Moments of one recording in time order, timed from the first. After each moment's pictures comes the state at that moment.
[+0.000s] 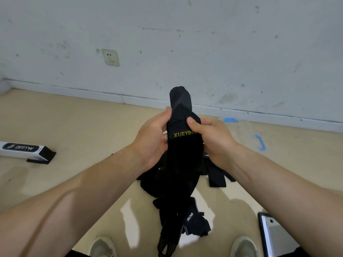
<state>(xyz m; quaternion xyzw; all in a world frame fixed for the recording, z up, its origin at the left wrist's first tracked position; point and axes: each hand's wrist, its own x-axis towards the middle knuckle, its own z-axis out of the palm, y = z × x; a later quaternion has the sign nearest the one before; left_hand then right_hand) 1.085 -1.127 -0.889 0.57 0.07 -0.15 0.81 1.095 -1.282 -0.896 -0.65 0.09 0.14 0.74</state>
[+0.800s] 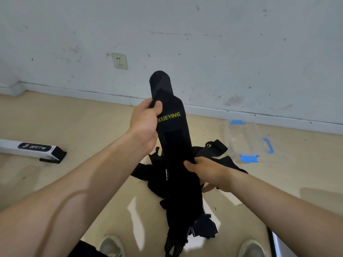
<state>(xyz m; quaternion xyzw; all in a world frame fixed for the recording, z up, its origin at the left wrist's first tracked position) 1.109 -1.100 -0.875 0.57 0.17 0.00 0.80 1.076 -1.282 -0.960 -0.80 0.04 0.41 0.44</state>
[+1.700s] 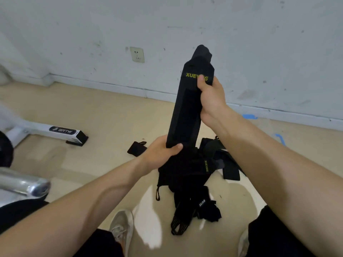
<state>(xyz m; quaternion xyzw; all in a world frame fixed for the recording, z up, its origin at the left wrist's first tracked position) 1.031 -1.086 -0.943 0.80 0.02 -0.16 0.58 1.126 -1.234 -0.865 -0.58 0.06 0.02 0.81</state>
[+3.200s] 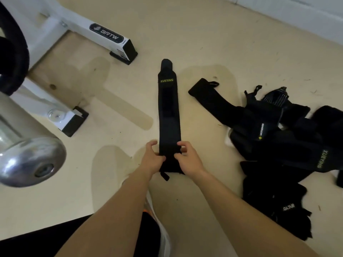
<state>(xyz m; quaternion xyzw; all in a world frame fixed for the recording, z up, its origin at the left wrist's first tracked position) 0.945 -0.854 -1.274 0.64 0.52 -0.15 0.55 1.009 -0.983 -1.280 -0.76 0.00 0.43 0.48</state>
